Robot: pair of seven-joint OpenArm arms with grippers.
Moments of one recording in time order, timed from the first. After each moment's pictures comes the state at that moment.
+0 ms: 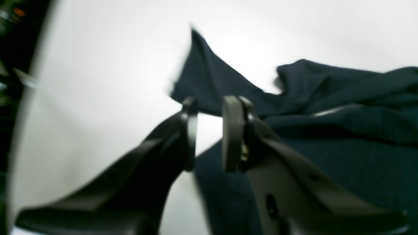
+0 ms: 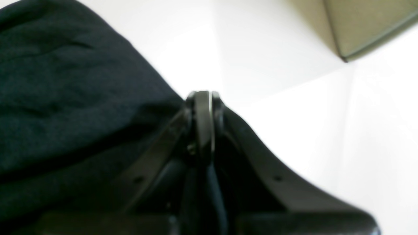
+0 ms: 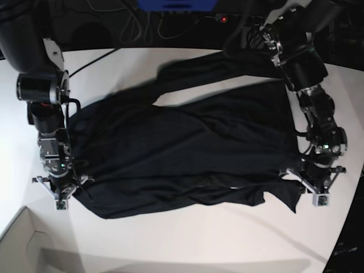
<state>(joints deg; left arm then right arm) -18.3 -5.6 -27.2 77.0 9.1 -25.2 31.0 39.3 14.7 3.8 18.2 -10.8 0.8 5.1</state>
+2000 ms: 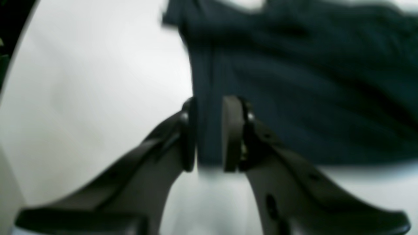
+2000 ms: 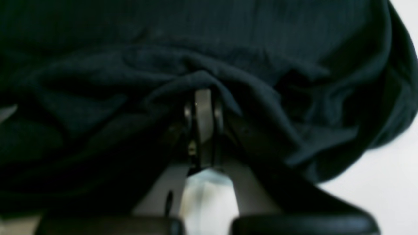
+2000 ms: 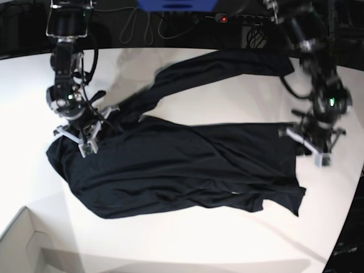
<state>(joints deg) 3.1 -6.3 -27.1 96.8 -8.8 -25.5 43.2 0.2 6.8 11.0 79.6 -10.0 25.5 -29.8</state>
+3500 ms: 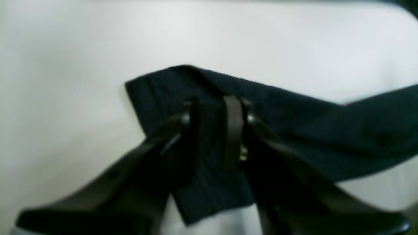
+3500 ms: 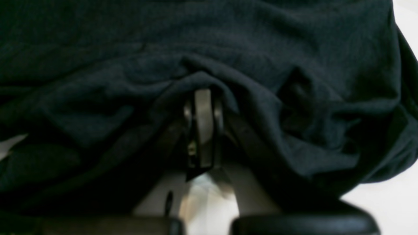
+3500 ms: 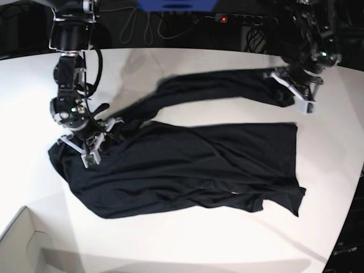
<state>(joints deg) 16.8 -8.1 -26.1 89.4 -20.2 -27.2 42.0 4.0 5.6 11.4 75.6 -9.7 25.3 -29.4</state>
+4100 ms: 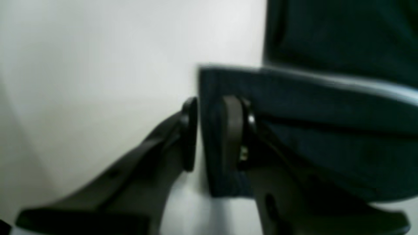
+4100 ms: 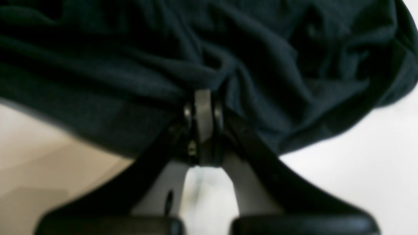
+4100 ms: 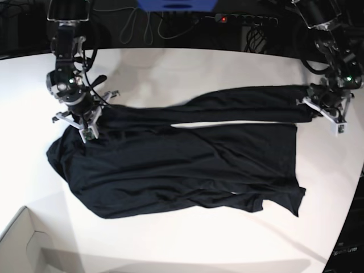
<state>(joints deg) 6.3 -12.2 -32.9 89.7 -15.9 -25.2 48.7 -9.0 5.9 11.5 91.0 -11.1 25.5 -32.5</state>
